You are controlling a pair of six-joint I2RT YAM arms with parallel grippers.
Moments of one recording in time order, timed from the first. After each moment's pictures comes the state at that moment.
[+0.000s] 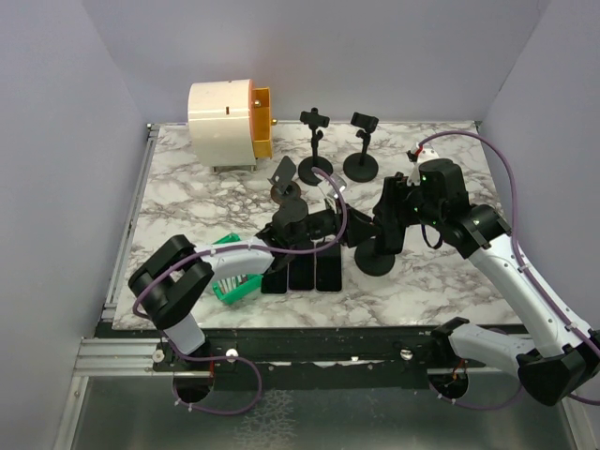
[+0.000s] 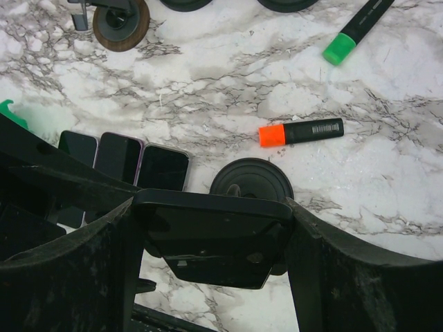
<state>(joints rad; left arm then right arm) -0.87 1.64 0.87 0.84 0.41 -0.54 0.47 1.08 1.16 -0.71 0.07 0.30</state>
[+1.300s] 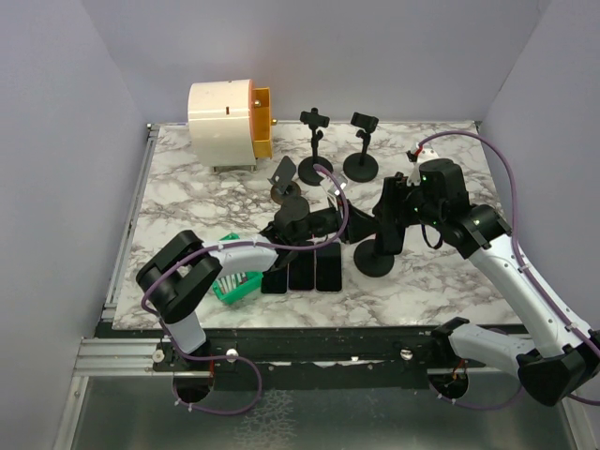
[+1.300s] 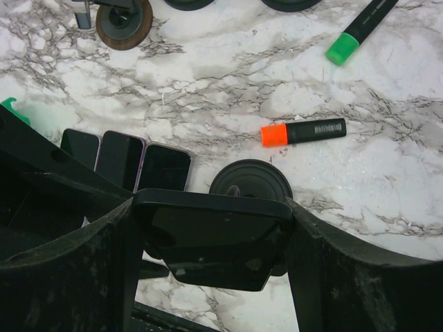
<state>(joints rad) -0.86 1.69 0.89 0.93 0.47 -0.63 0.47 1.08 1.16 -0.71 0.06 0.30</state>
